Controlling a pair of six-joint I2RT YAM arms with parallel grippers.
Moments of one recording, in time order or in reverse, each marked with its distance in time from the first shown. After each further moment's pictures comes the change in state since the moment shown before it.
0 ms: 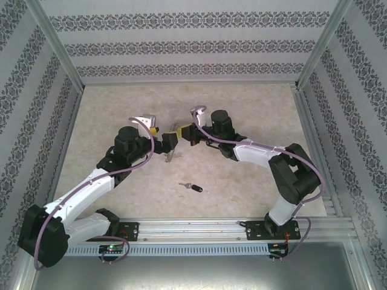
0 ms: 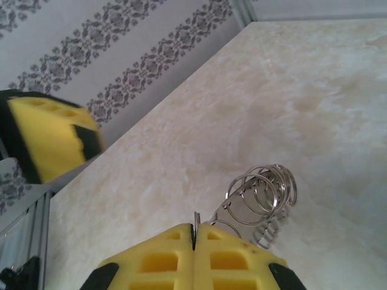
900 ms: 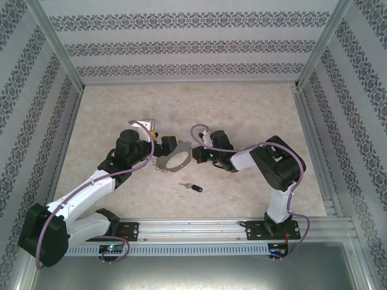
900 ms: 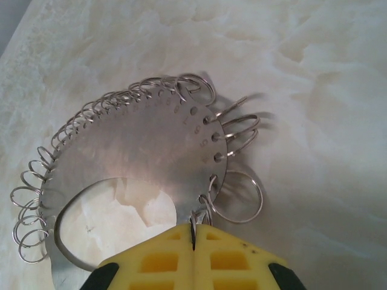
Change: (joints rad) left arm 0.003 0.014 -0.052 0.014 0.000 -0.054; right arm -0.010 0.177 -0.203 0.025 0.170 0.063
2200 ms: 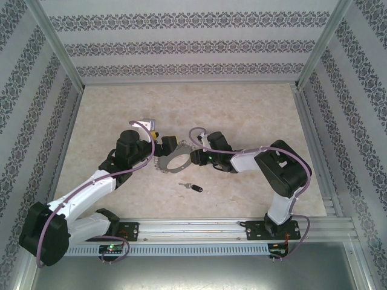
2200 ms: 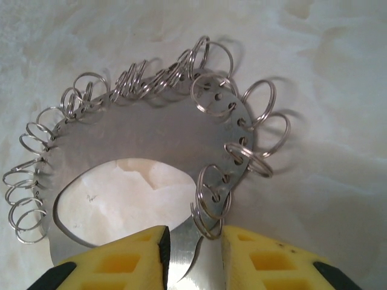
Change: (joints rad) left arm 0.000 0.010 -0.011 0.028 0.003 -0.006; right arm 0.045 -0.082 0.013 -0.179 0.075 -0.021
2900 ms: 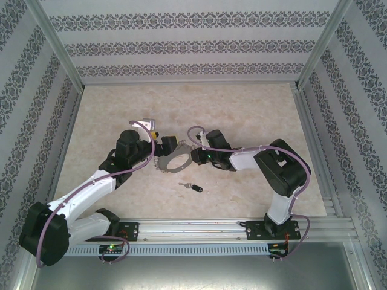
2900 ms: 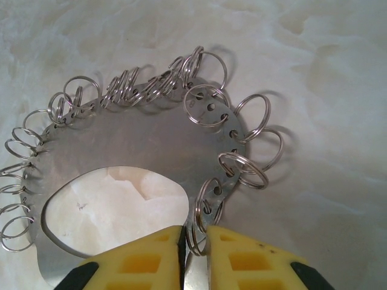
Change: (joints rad) left arm 0.000 0.000 0.000 0.001 0.000 0.000; right arm 0.000 0.013 0.035 -0.043 0.020 -0.034
